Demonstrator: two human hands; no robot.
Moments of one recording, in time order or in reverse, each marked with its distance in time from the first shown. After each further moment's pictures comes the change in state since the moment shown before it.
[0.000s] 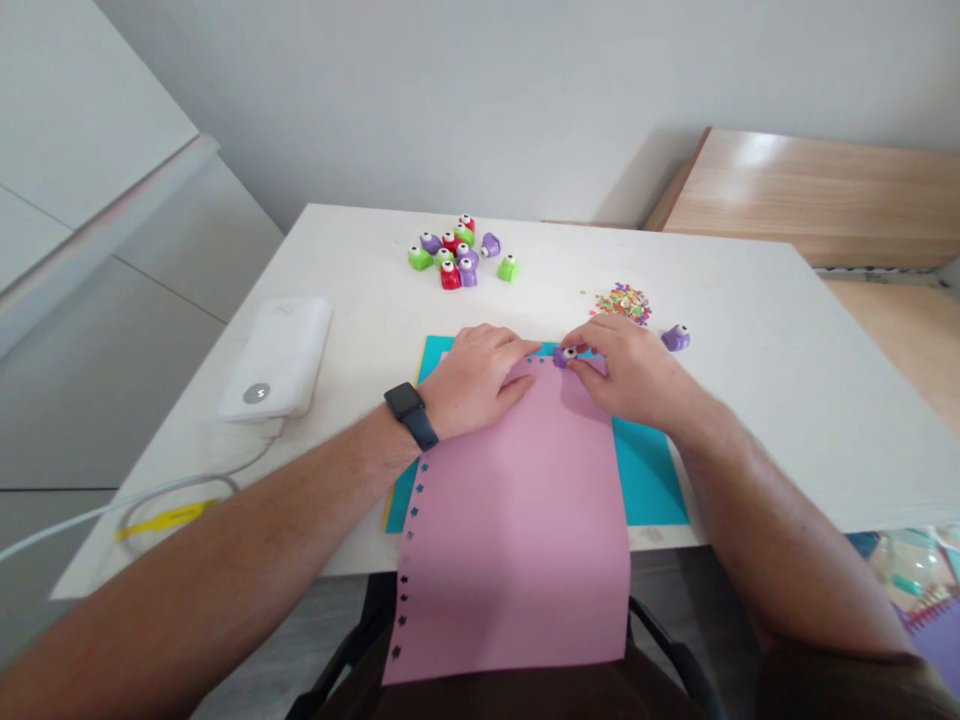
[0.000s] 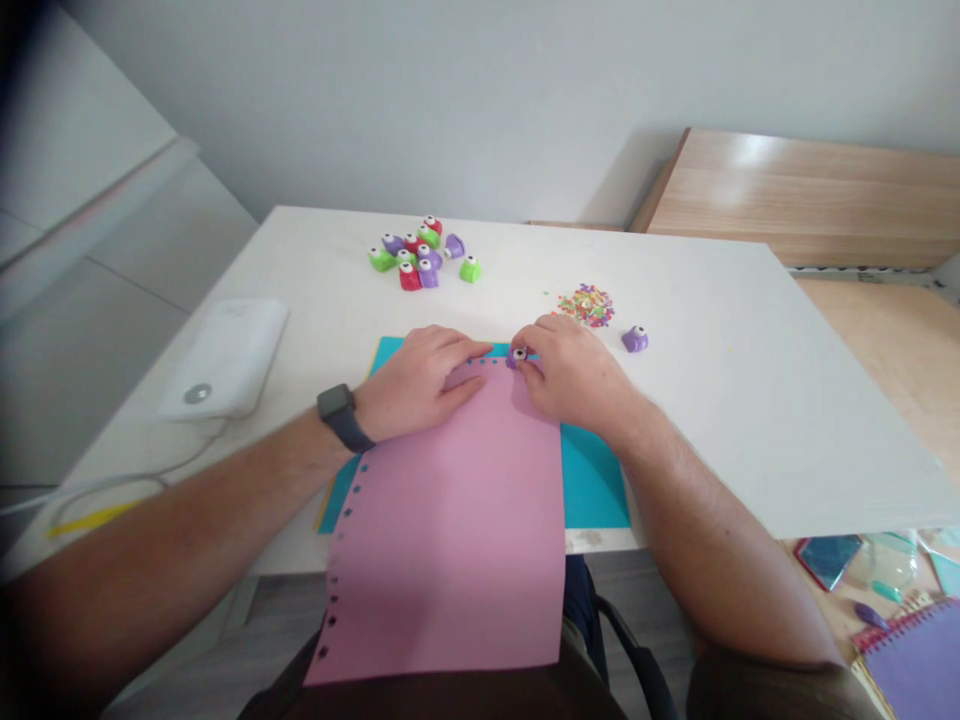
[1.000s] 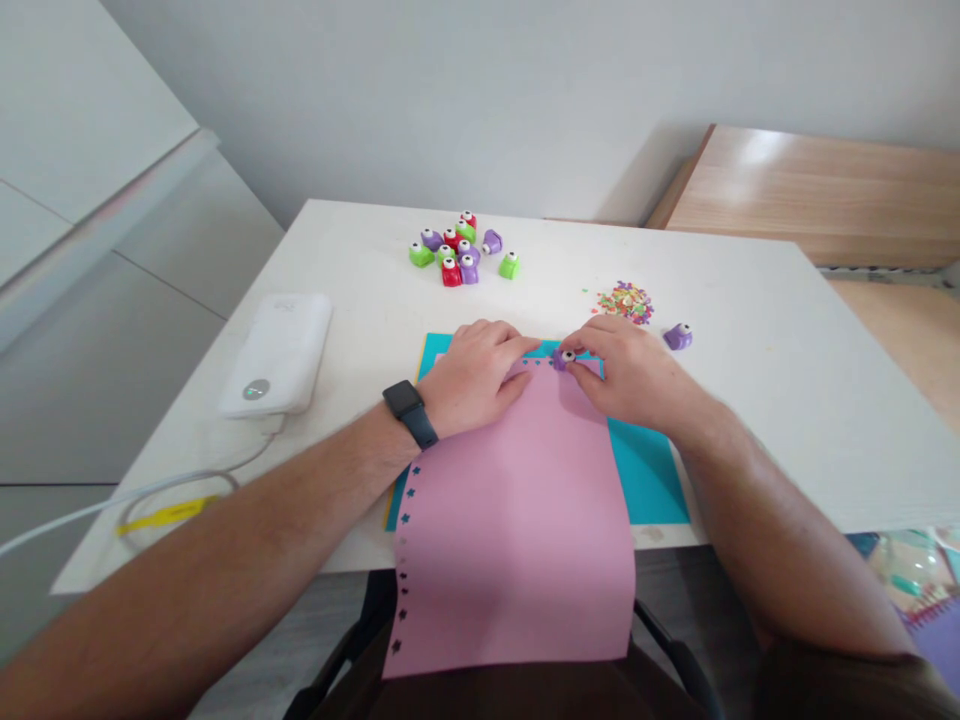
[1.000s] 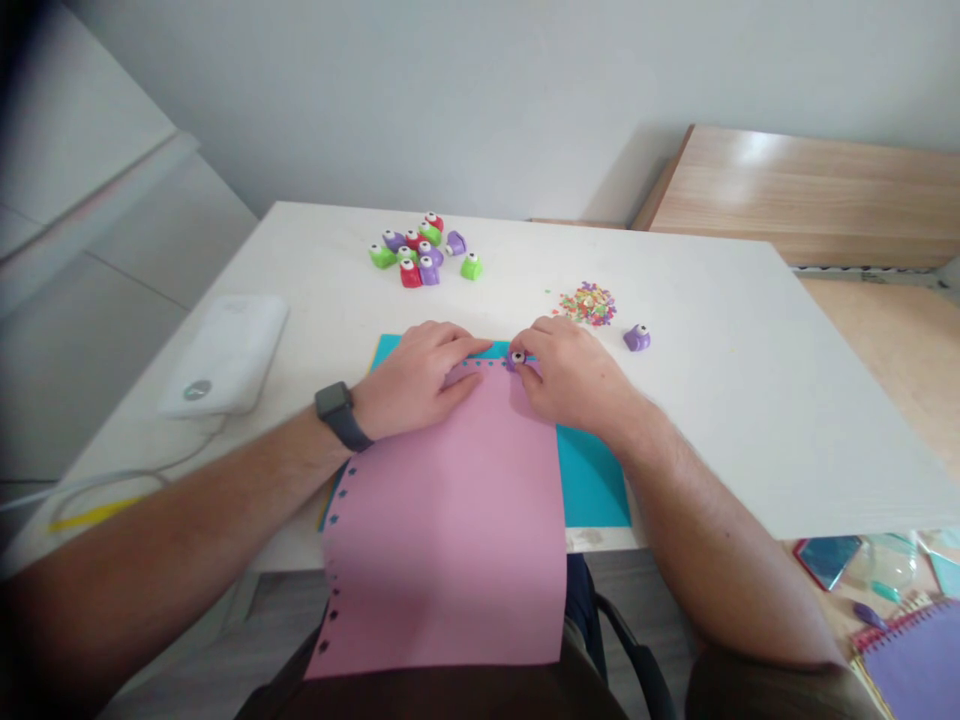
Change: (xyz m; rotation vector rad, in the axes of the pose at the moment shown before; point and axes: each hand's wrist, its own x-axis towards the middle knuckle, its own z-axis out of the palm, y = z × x) left_hand -0.001 0.000 -0.001 0.023 -0.003 -0.014; right_hand 0.000 -0.006 0.000 -0.022 -0.022 -0.004
